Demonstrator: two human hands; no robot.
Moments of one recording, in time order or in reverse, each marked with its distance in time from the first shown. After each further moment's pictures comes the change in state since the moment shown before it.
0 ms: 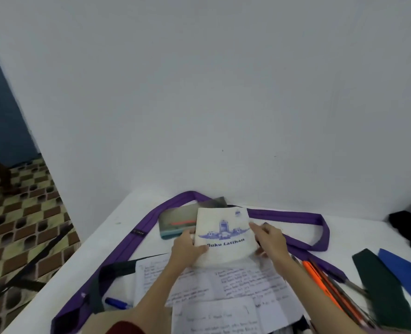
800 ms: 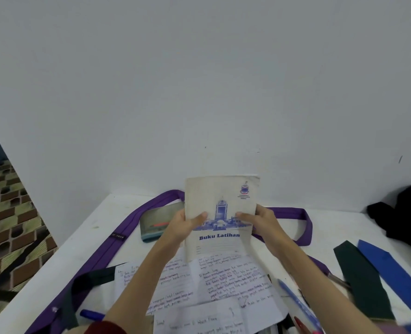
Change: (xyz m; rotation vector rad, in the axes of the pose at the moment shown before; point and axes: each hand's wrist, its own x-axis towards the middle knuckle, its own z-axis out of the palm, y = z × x) left_hand -0.005 0.057 -0.009 -0.518 -0.209 0.181; right_hand 0.009 -0.028 -0.030 0.355 -0.220 -0.092
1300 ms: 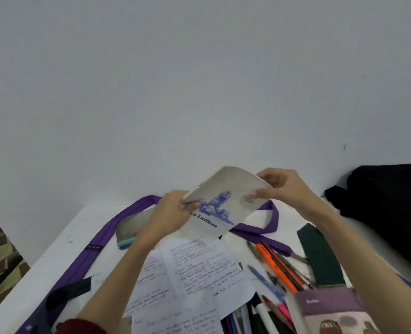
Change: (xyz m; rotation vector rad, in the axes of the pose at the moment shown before) left_hand -0.035 0.071 0.038 0.727 -0.012 0.334; right_hand -0.066 -0.092 -0.090 -0.377 -0.023 -0.329
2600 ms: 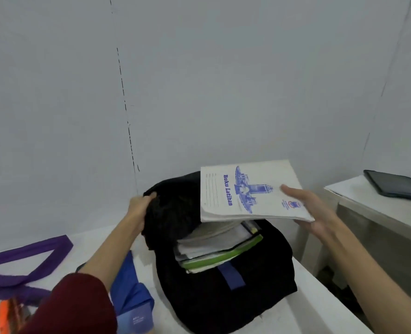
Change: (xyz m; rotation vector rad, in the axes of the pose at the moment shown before) left_hand 0.098 0.326 0.382 -0.882 -0.047 -0.325; right_hand -0.253 0.139 -0.499 0.763 0.544 0.297
